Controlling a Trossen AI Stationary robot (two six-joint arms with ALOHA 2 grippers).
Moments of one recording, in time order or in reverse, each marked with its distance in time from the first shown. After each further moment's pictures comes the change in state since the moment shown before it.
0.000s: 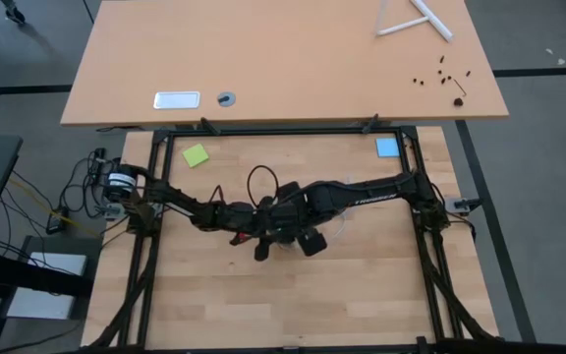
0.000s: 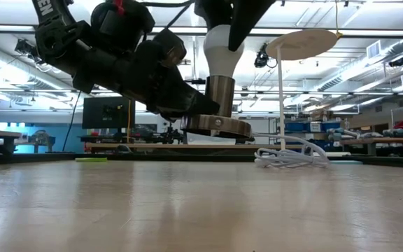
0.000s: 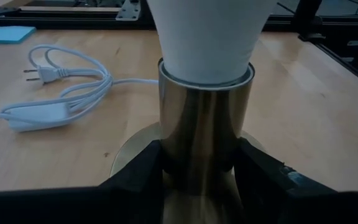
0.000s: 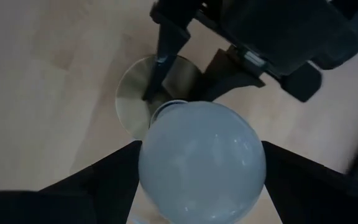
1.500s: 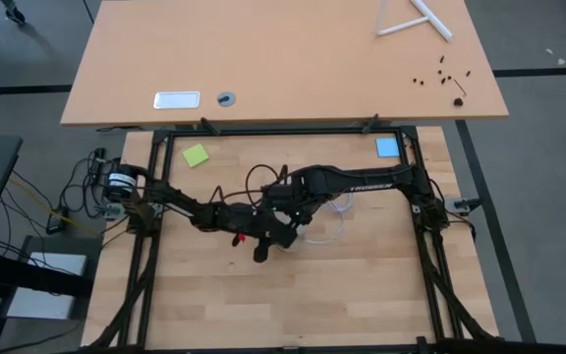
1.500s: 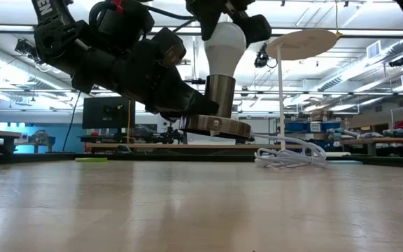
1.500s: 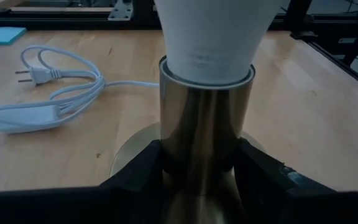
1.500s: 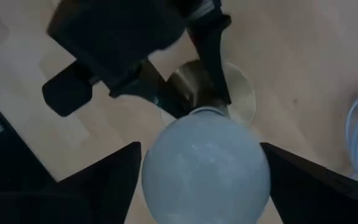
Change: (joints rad) left arm -0.001 0.001 -0.001 0.001 0.009 0.006; right arm -0.088 0.002 -0.002 0.023 -0.304 1.044
